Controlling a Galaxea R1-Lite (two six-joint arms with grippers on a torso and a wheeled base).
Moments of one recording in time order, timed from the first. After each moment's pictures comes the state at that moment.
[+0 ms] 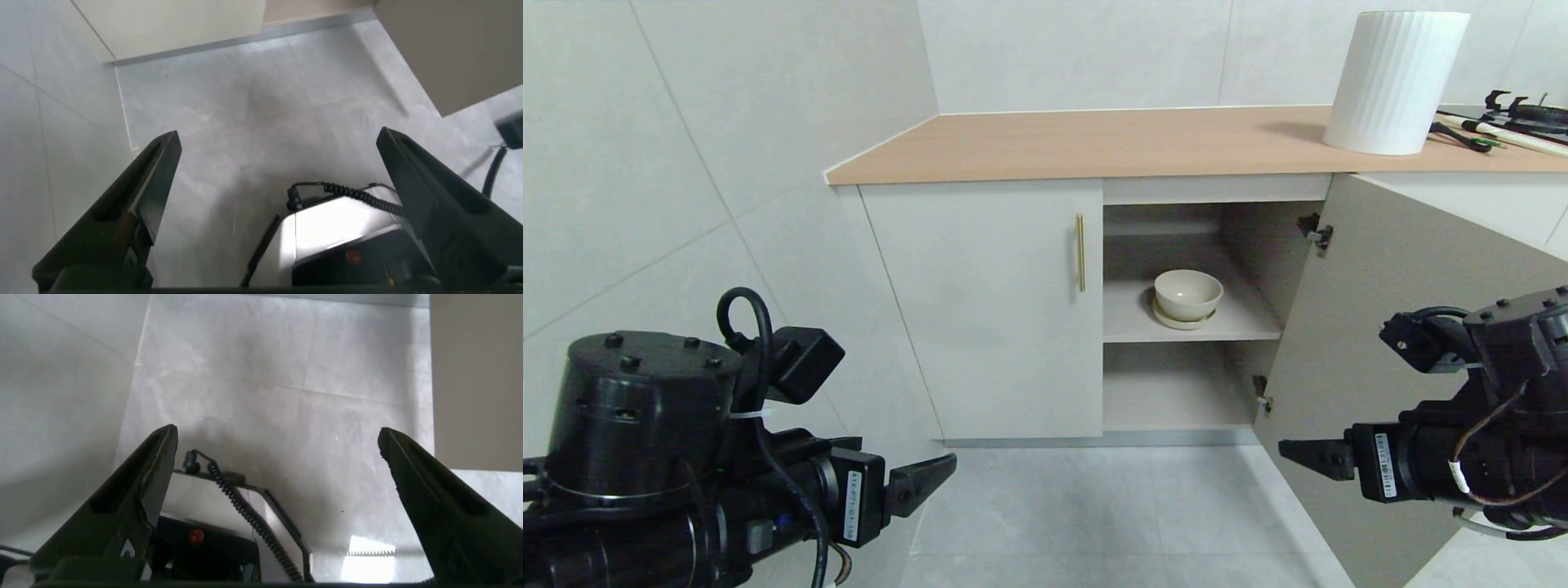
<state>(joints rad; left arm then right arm) -0.59 1.33 -0.61 -0.13 0.18 -0.29 0.54 1.39 -0.72 0.01 -0.15 0.35</state>
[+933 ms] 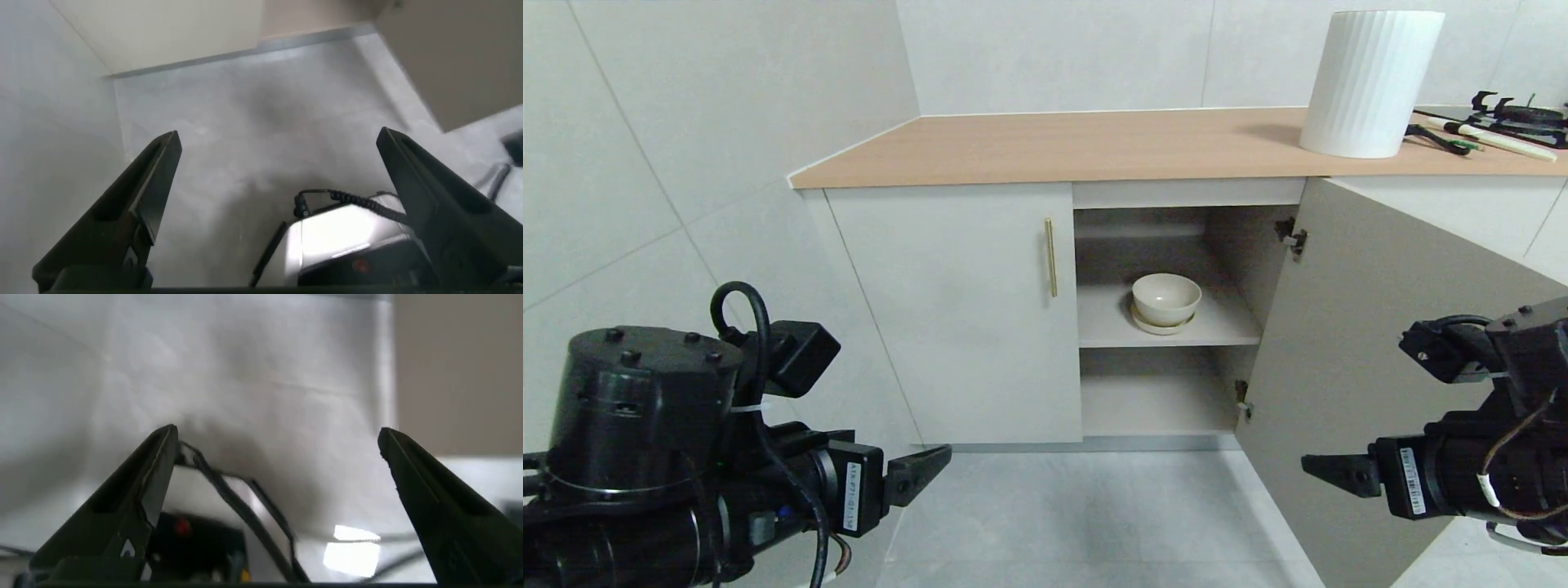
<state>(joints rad) -0.59 1.33 -0.62 -0.13 0.22 -0.29 0.53 1.35 -0.74 0.14 -0.18 0.33</state>
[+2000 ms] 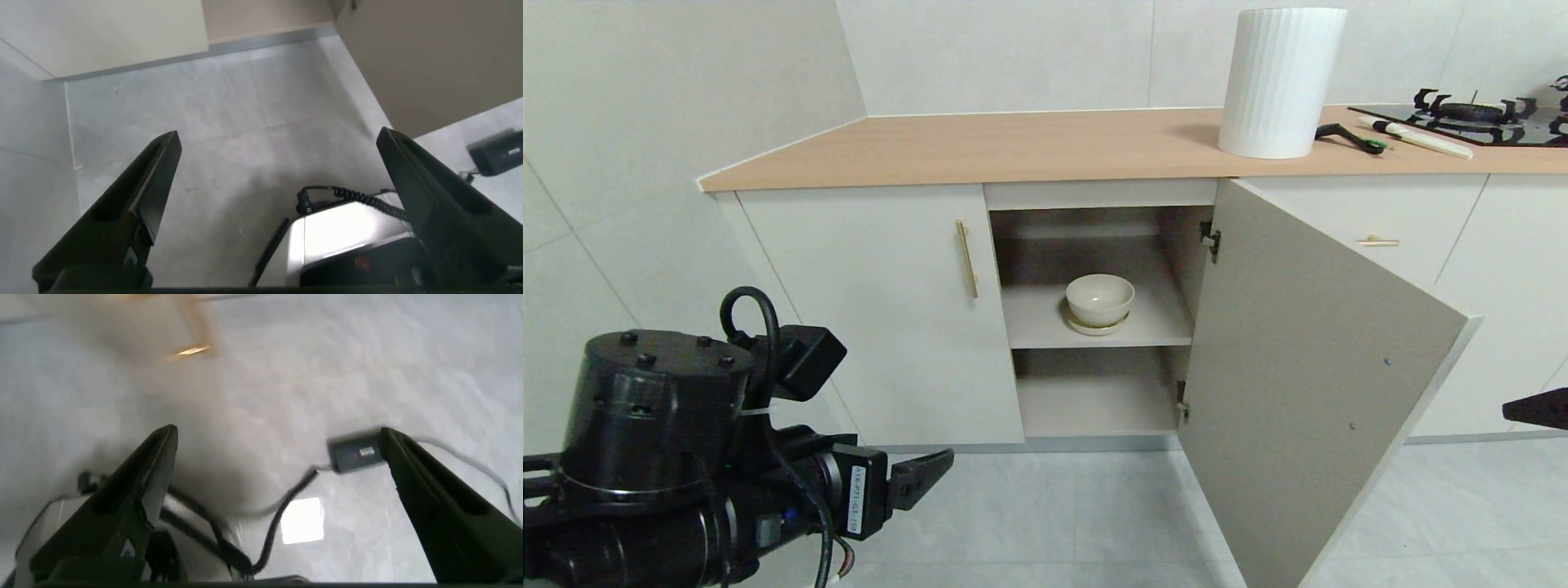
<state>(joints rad) -0.59 1.35 -0.62 -0.13 0.22 -0.29 0.09 1.20 -1.03 0.59 -0.22 0.14</state>
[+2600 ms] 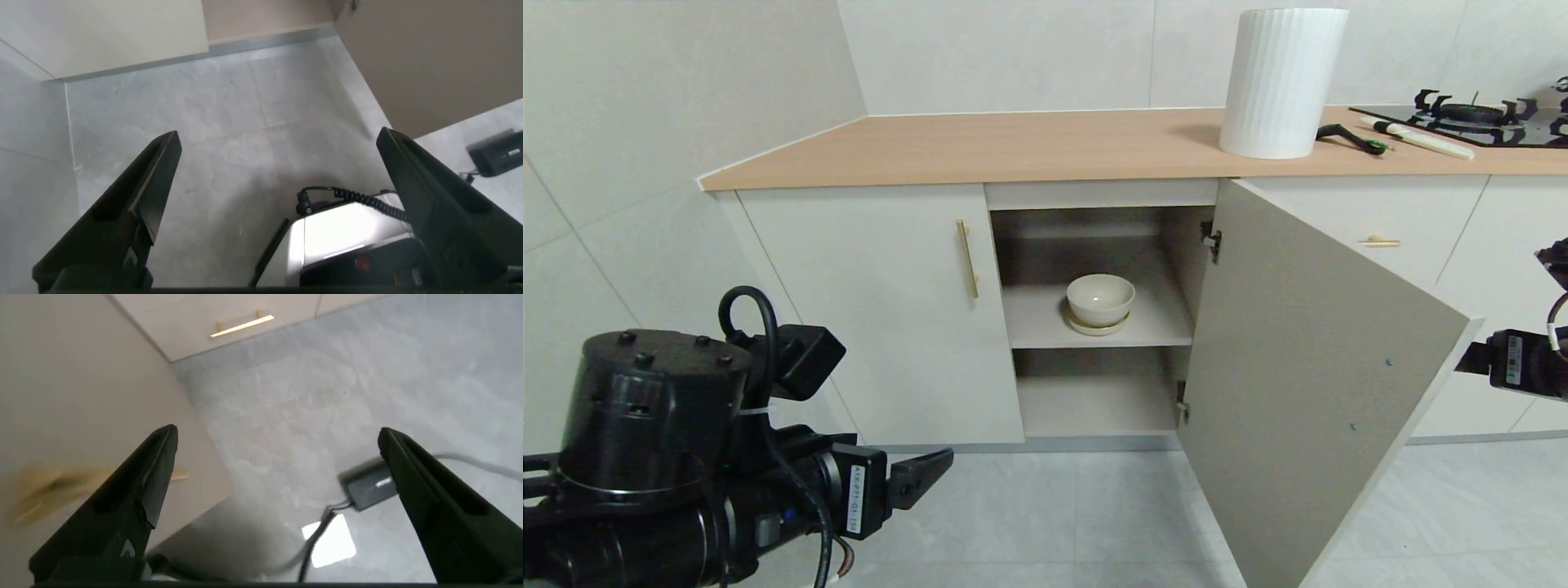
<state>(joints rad) -0.59 1.35 -0.62 -0.13 0.22 -0.29 -0.04 1.47 -0.93 0.14 -0.21 0.21</state>
